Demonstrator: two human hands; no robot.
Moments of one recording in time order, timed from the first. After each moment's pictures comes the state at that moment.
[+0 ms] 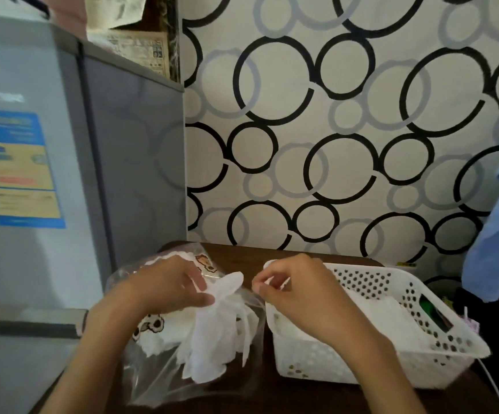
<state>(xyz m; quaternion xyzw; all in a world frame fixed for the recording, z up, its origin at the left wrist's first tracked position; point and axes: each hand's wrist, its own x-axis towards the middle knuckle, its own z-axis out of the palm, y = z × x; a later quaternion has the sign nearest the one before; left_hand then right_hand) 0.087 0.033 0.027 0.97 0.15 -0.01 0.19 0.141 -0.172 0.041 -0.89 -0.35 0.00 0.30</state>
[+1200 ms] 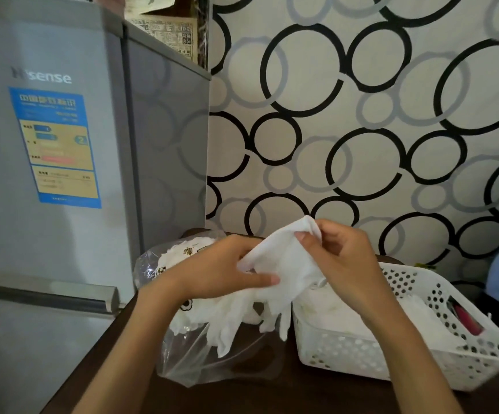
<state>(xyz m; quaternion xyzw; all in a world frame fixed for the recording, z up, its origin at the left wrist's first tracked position) 0.090 0.015 0.025 0.93 -0.08 0.07 0.36 0.157 -0.166 0.037 -0.75 -0.34 -0.05 0.57</state>
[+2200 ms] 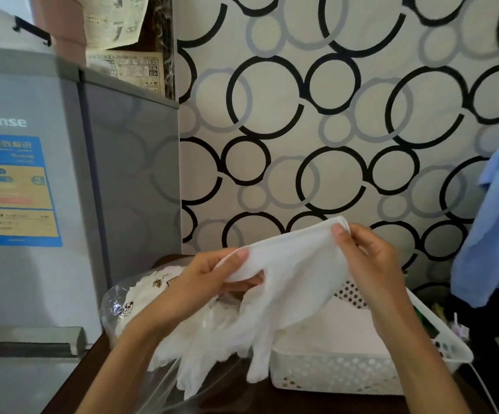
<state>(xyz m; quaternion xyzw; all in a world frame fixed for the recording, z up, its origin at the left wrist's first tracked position) 0.097 -0.015 0.036 0.79 -0.05 0.13 0.60 0.178 -0.219 0.052 -0.70 -0.21 -0.15 0.67</state>
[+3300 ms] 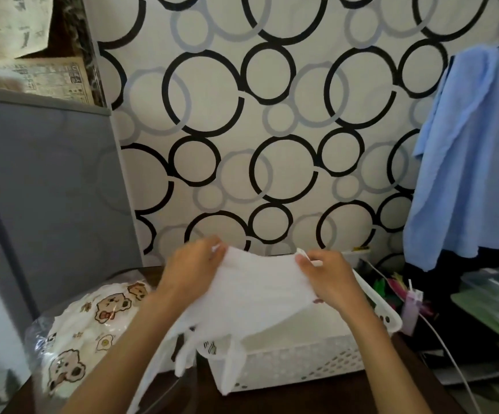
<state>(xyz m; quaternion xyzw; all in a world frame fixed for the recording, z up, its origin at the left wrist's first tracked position) 0.193 -0.065 0.026 0.96 0.06 0.22 0.17 0.234 -0.276 0.012 -0.84 -0.10 -0.06 0.52</state>
